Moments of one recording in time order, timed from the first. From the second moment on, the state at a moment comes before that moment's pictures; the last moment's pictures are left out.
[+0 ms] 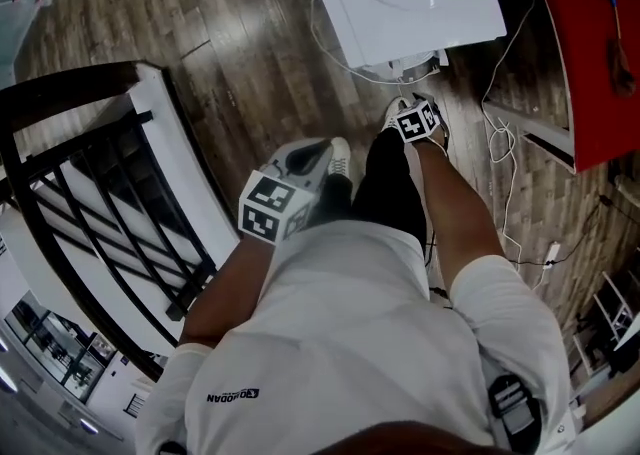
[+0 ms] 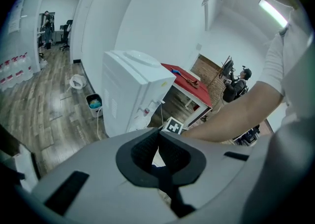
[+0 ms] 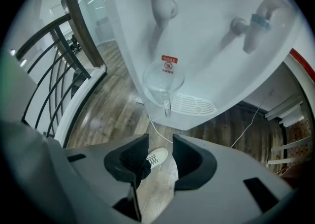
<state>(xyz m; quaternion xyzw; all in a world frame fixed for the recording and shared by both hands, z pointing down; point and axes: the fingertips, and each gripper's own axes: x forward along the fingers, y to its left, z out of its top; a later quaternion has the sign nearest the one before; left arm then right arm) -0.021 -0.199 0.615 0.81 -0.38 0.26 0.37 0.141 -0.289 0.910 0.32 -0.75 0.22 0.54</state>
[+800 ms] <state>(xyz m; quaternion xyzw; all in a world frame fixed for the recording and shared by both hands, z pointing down) -0.031 -0.177 0.513 0.88 -0.33 0.16 0.30 0.053 -0.189 0.575 0.30 -0.86 0.40 0.08</state>
